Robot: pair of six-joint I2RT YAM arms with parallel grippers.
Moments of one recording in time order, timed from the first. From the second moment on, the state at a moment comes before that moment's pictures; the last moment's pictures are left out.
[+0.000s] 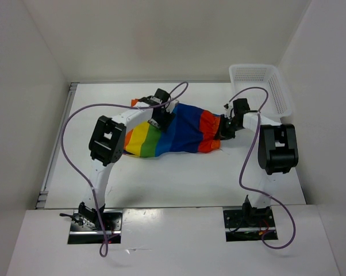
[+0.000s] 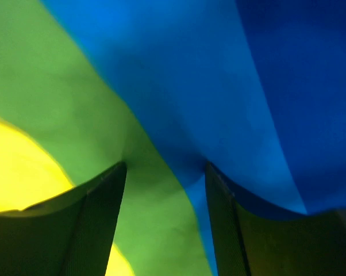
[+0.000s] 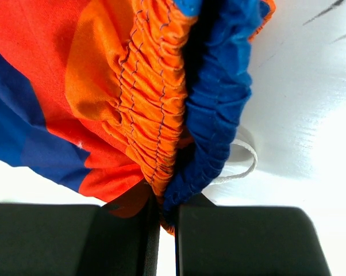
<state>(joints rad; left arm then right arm) -0.47 2.25 1.80 -0.67 0.04 0.07 0.03 1.86 1.15 -0.46 -0.43 0.22</state>
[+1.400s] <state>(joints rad) -0.40 2.14 1.89 -0.65 0.12 0.07 0.10 1.76 1.71 -0.84 -0.41 -0.07</state>
